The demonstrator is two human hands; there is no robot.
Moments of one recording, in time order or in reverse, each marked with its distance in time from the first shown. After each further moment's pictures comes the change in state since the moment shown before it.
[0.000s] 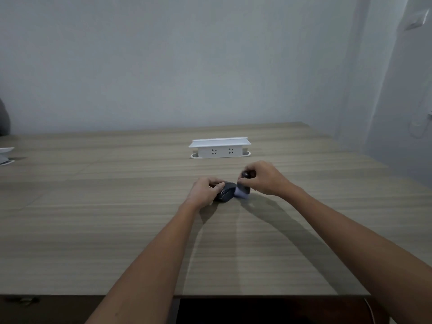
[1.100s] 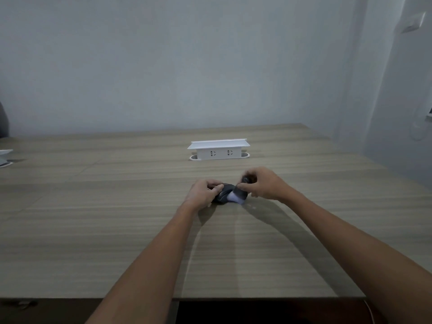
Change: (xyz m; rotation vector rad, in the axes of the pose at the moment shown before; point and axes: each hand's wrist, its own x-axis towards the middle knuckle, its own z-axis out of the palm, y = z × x) left_hand -0.002 0.002 0.000 -0.029 -0.008 -0.013; right_hand -0.004 0.009 0.004 0.156 -0.083 0.087
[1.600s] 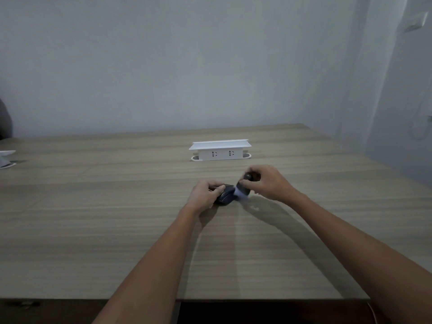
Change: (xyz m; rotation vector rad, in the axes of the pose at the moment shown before) left_hand -0.004 -0.002 0.001 -0.014 0.025 0.010; right_hand -0.002 0.003 -0.001 -0.019 0.148 -0.096
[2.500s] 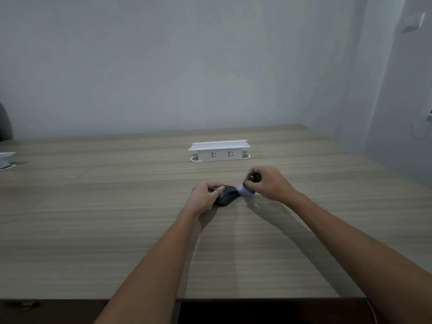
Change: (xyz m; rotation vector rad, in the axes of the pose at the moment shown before) left_hand -0.003 -0.001 0.001 -0.022 0.000 -0.014; right_hand 0.001 0.005 -0.002 -0.111 0.050 0.005
